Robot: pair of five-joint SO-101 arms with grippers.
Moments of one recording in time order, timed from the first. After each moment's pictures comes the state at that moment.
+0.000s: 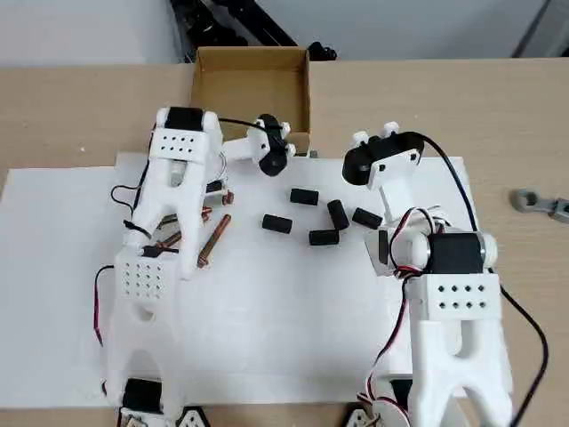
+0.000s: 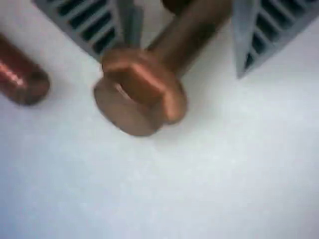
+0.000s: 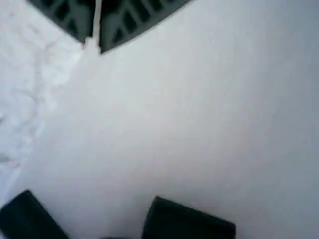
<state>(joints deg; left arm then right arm) 3.3 53.4 -49.2 95.3 -64.8 -4.6 -39.0 31.8 78.9 17.3</state>
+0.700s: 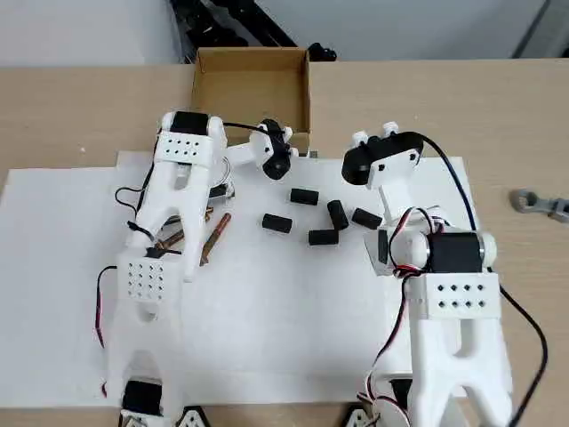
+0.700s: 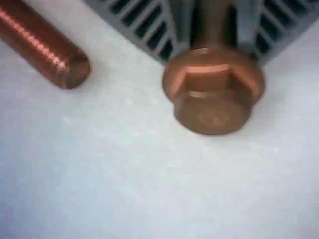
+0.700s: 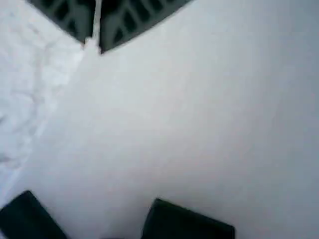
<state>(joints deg) 4.2 55.4 -48.7 94.5 -62.6 -4.6 -39.0 31.8 78.9 17.3</state>
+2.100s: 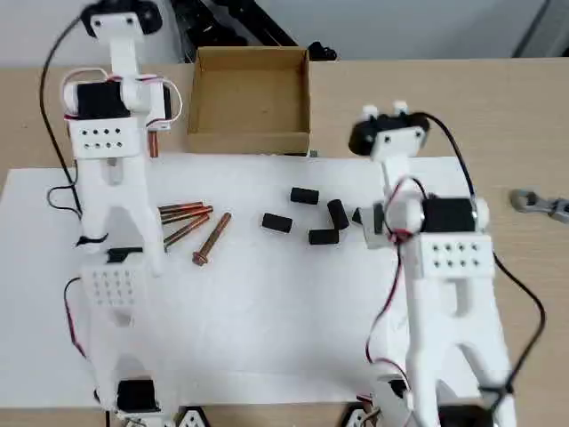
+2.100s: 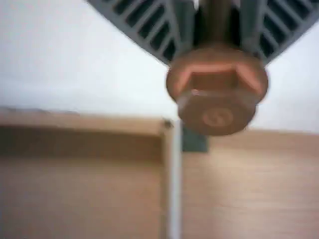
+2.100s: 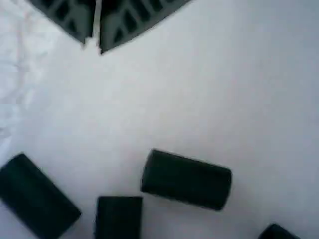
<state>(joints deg) -6.3 40.5 -72.3 99.7 7.0 -6.9 -23.8 19.0 80.4 9.0</state>
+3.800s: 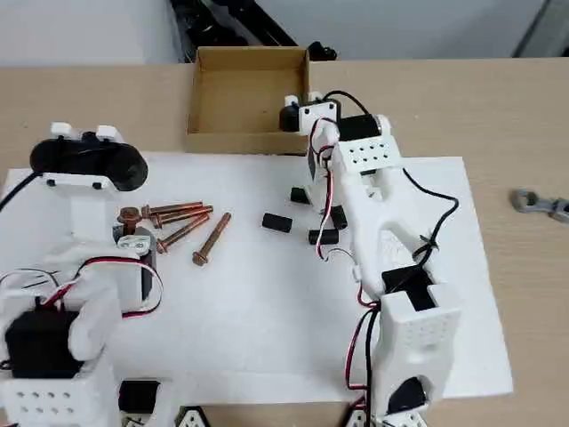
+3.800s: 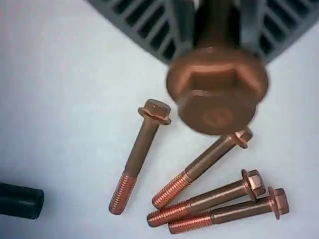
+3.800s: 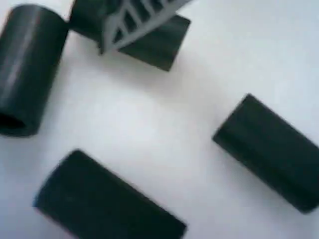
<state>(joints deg) -4.2 -54.2 19.2 96.7 1.3 -16.4 23.9 -19.3 86.1 8.0</state>
